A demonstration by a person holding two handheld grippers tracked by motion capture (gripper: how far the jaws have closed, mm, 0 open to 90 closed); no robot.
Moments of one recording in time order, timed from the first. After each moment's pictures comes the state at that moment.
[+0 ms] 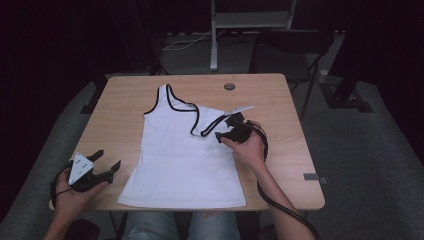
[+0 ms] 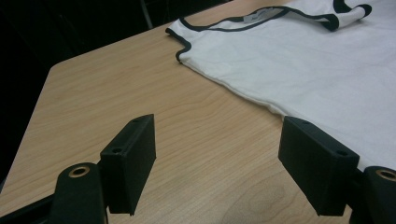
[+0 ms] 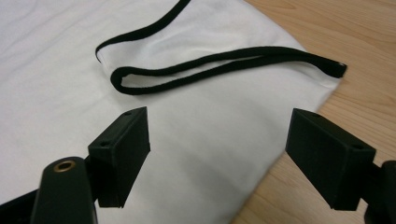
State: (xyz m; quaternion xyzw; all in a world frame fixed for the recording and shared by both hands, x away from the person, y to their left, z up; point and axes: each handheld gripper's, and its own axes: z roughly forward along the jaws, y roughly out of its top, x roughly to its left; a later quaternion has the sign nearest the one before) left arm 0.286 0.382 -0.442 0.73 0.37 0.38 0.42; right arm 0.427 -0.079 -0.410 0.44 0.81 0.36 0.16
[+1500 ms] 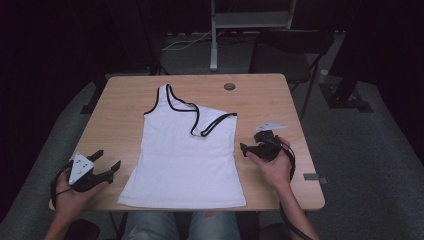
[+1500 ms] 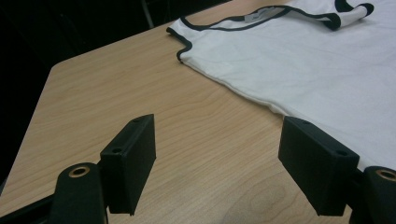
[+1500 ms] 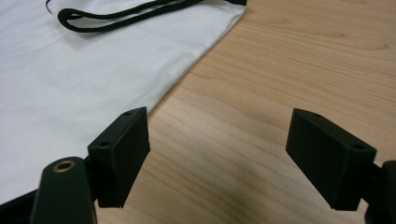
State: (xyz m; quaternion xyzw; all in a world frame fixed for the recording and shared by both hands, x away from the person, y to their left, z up) left arm 0.286 0.382 -0.442 0.73 0.37 0.38 0.42; right arm 0.371 -0.150 -0.425 0.49 0.77 0.37 0.20
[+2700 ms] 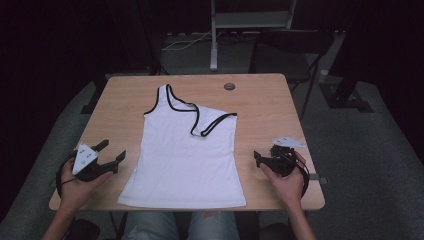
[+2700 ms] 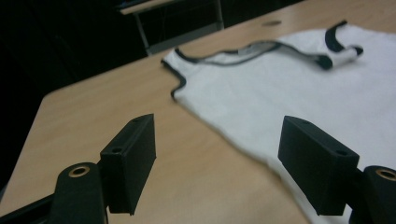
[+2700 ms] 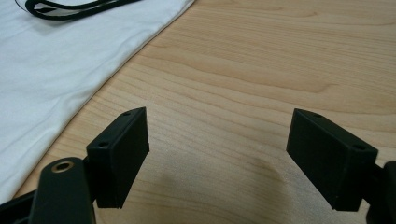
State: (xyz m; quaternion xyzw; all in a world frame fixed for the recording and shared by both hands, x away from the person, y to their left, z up) left arm 0.322 0.358 -0.411 0.72 0.35 0.39 0.46; right arm 0.335 -0.184 -0.444 0.52 0.72 0.39 0.24
